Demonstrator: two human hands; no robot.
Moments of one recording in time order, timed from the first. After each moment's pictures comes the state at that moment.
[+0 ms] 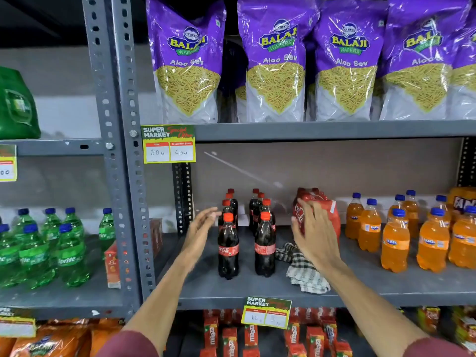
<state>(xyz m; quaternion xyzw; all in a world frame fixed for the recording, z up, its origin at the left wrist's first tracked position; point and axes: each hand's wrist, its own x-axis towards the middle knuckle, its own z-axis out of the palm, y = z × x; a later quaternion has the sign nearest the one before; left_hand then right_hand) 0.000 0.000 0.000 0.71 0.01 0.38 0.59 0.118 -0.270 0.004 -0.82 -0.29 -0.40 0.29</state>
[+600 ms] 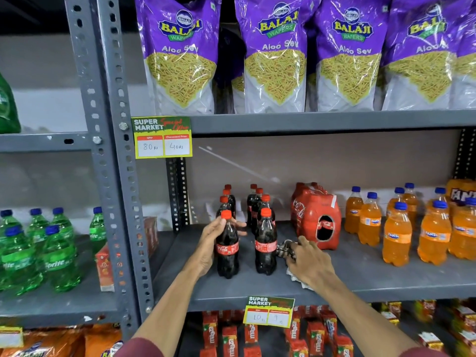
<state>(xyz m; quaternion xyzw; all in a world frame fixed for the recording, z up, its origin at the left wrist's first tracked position) 0.023 -0.015 -0.023 0.66 -0.09 0.28 0.69 0.107 -0.257 -0.041 -0.96 -0.23 -0.14 0.09</state>
